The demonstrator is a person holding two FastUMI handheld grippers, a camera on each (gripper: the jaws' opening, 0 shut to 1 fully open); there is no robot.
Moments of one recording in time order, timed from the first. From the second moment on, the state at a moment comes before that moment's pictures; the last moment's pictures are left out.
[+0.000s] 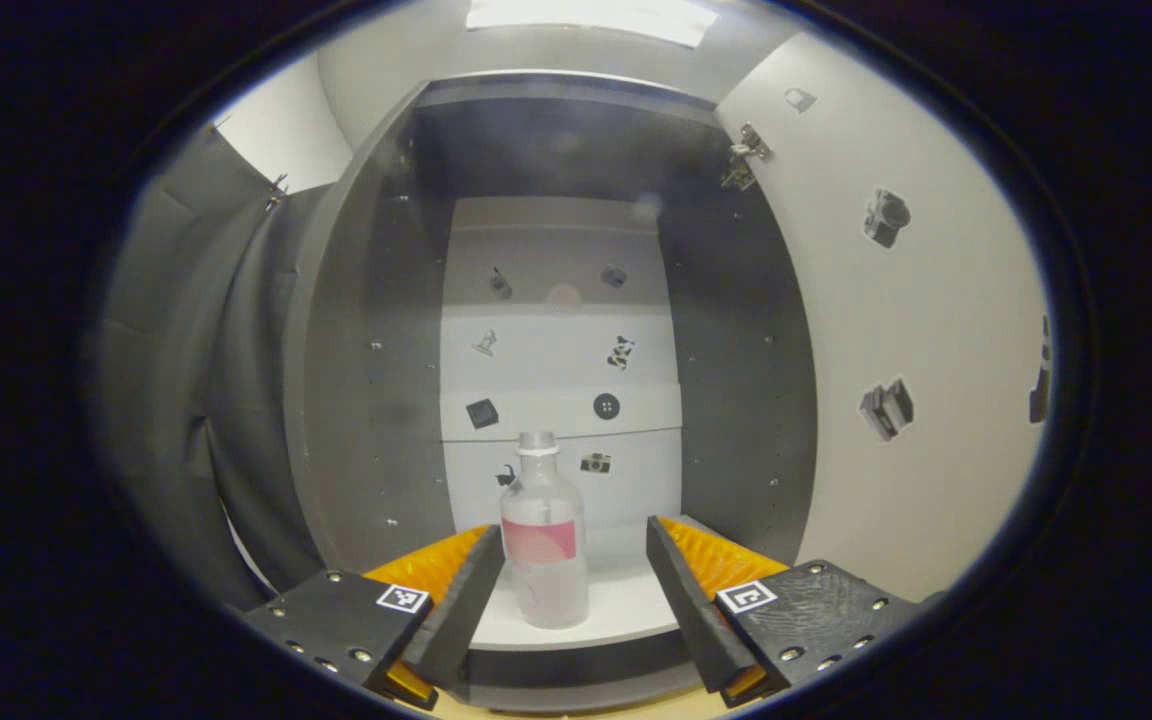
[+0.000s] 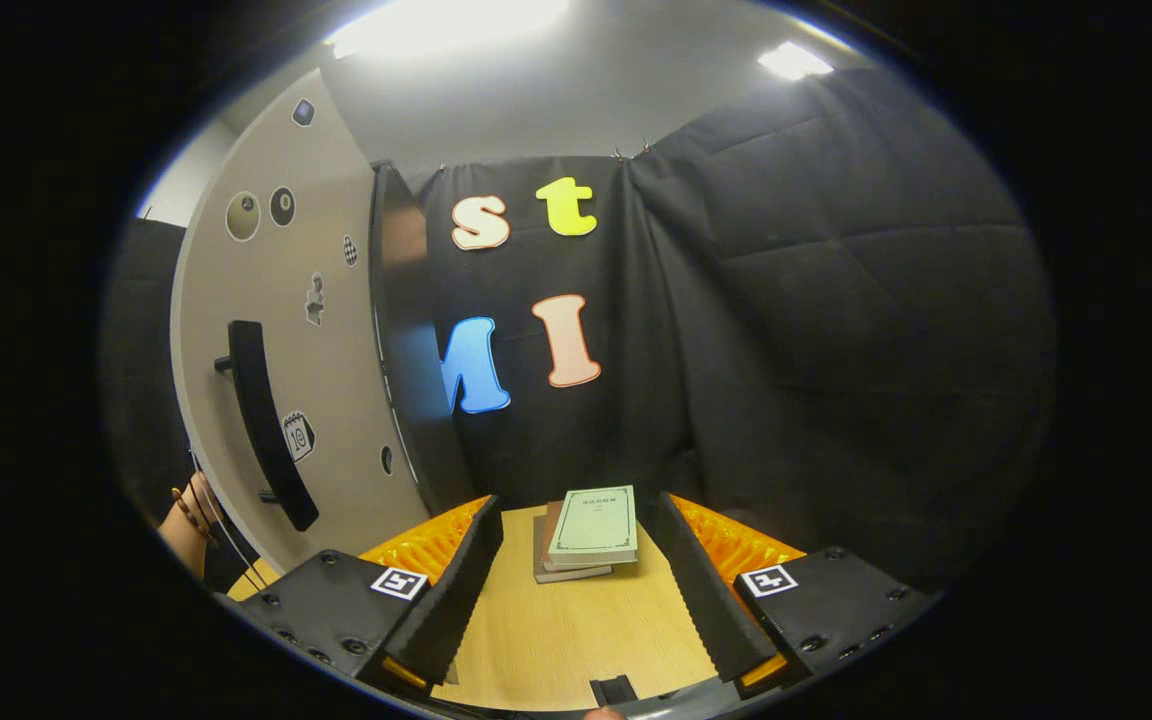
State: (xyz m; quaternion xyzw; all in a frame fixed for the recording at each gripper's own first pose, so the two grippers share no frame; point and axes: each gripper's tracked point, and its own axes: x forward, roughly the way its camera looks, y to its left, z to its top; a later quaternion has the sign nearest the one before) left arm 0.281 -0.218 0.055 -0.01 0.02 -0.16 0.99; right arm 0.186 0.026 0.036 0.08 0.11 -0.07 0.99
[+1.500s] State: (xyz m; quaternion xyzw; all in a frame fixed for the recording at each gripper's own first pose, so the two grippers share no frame) left arm 0.271 -0.146 0.029 -0.03 0.03 -0.11 0.99; right arm 0.218 0.056 0.019 0.09 0.14 -0.03 0.99
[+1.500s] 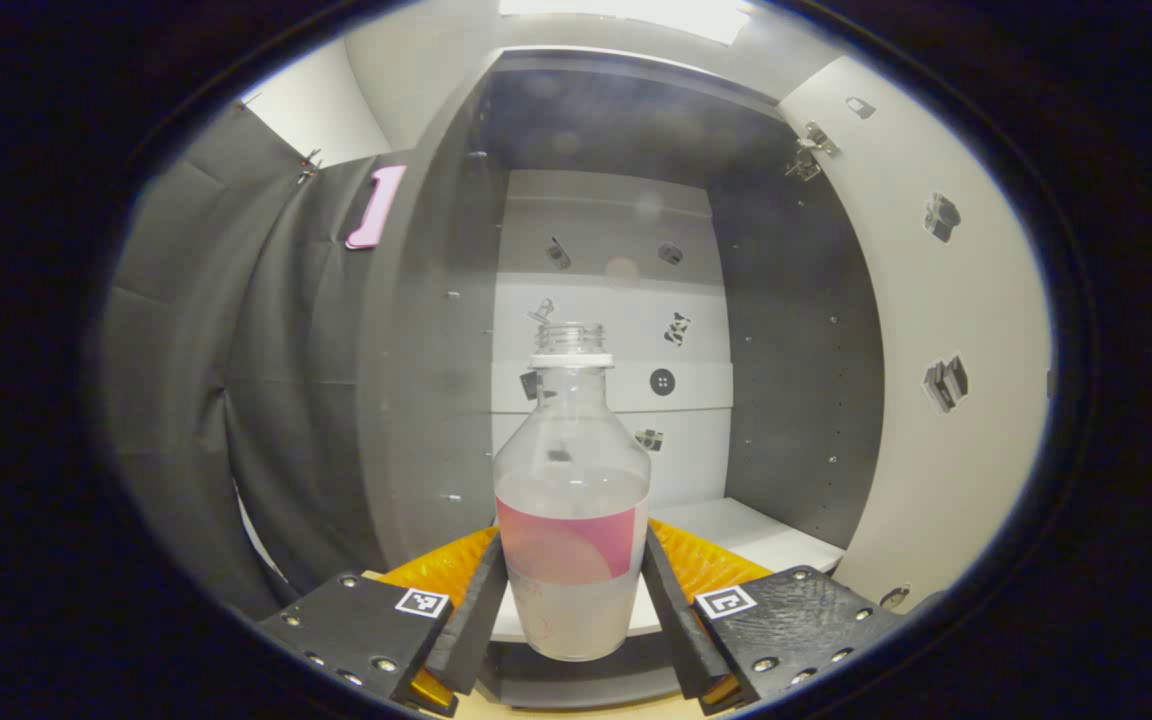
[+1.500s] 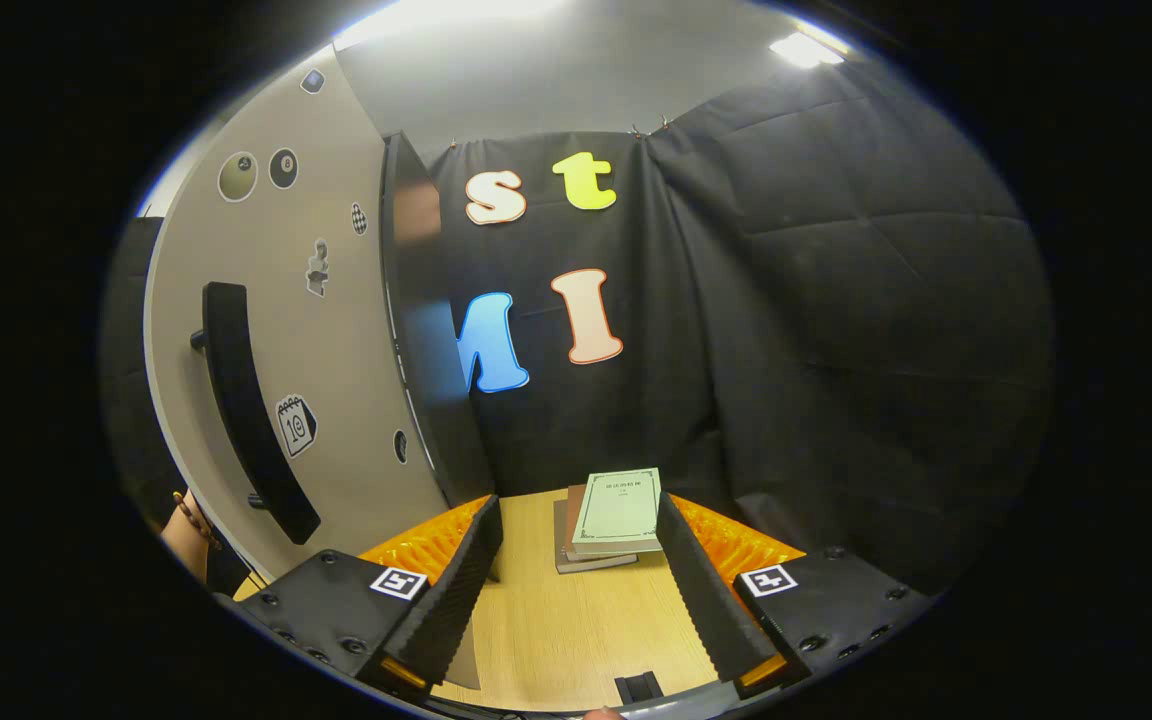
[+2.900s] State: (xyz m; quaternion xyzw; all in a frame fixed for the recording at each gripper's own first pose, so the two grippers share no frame) left arm 0.065 0.031 -0.143 -0.11 0.12 0.06 0.99; right arm 0.197 0.084 -0.018 0.04 0.17 0.07 0.98
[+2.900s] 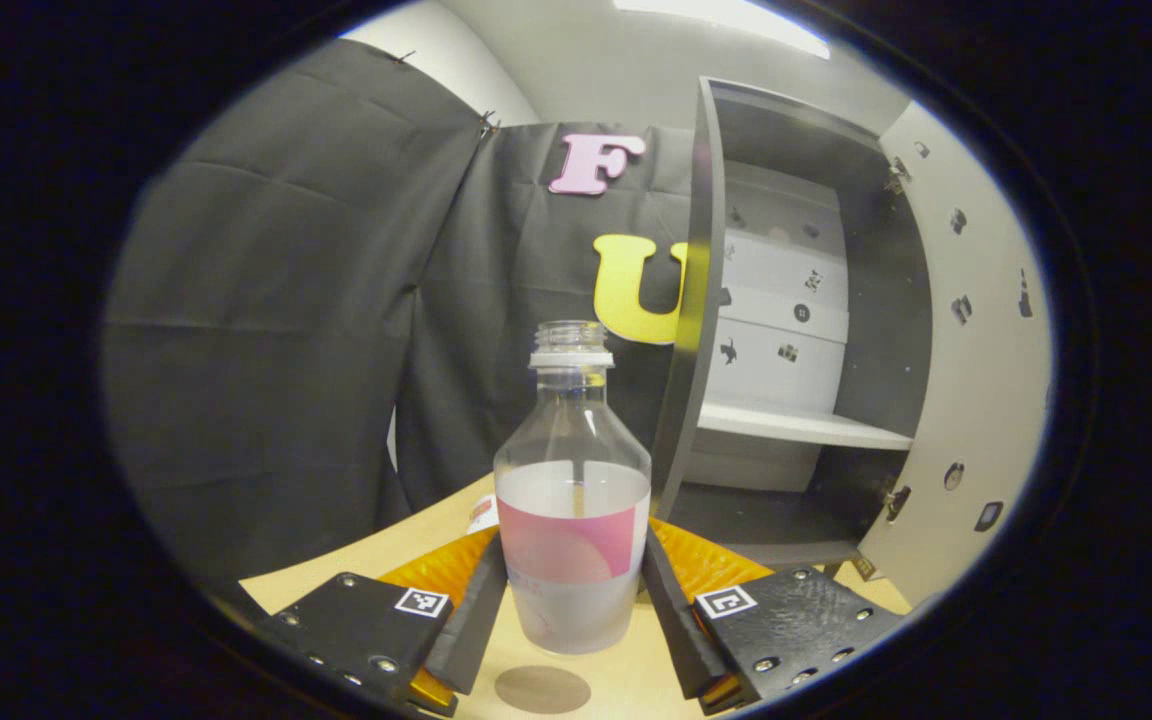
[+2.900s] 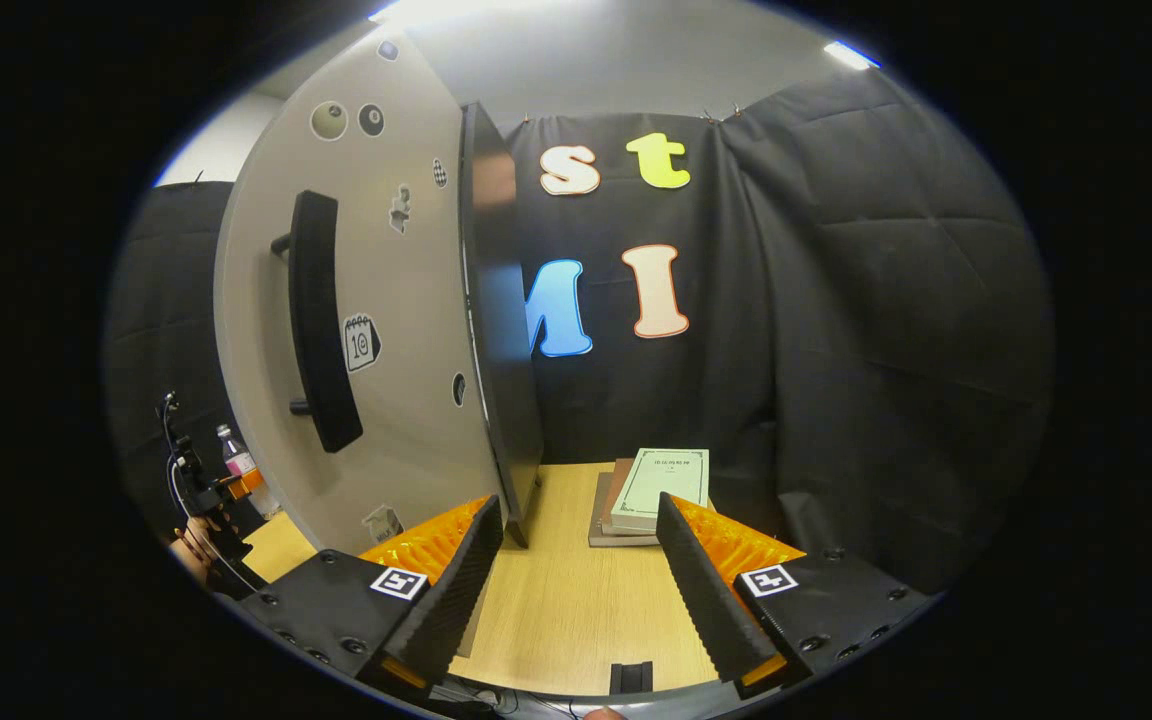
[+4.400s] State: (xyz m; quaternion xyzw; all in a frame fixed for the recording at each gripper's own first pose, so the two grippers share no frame) left arm 0.030 0.014 -0.325 -0.09 0.21 0.10 0.97; right arm 0.181 0.049 -0.047 0.03 0.21 0.03 0.98
